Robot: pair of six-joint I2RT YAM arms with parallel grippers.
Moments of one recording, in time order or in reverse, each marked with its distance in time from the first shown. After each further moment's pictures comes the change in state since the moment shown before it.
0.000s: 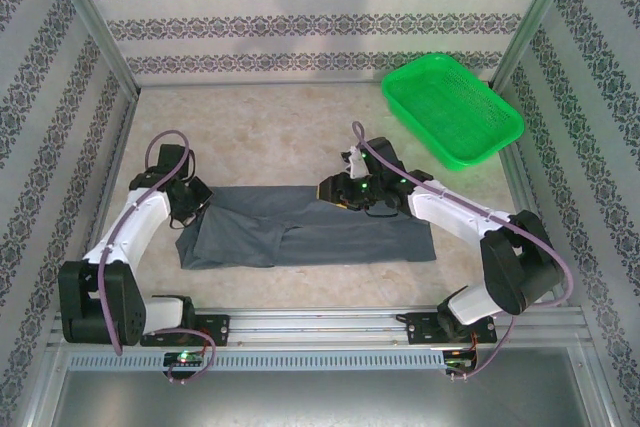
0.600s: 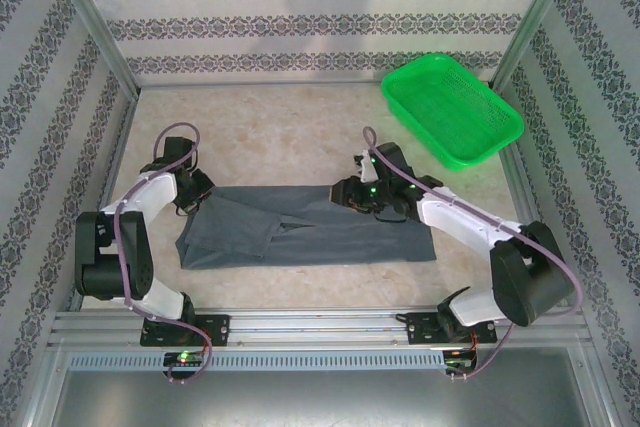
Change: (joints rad) left arm 0.047 0.242 0.016 0.249 -0.045 0.125; right arm -0.039 -0.085 -0.080 -0.038 0.107 -0.006
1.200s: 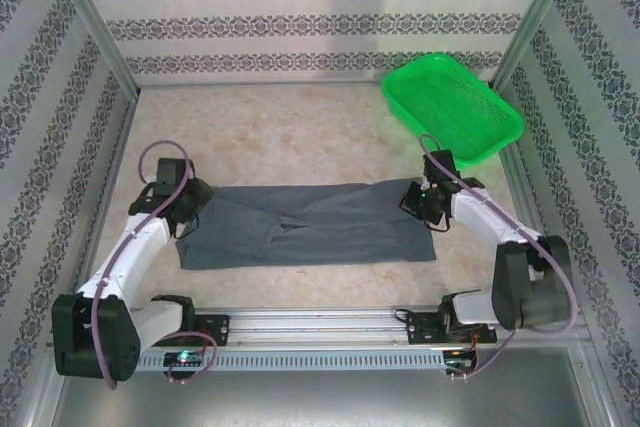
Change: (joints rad) left arm -0.138 -0.416 -0.199 -0.006 -0.085 -0.230; right arm -0.374 -0.004 -0.068 -0.311 0.306 -0.109
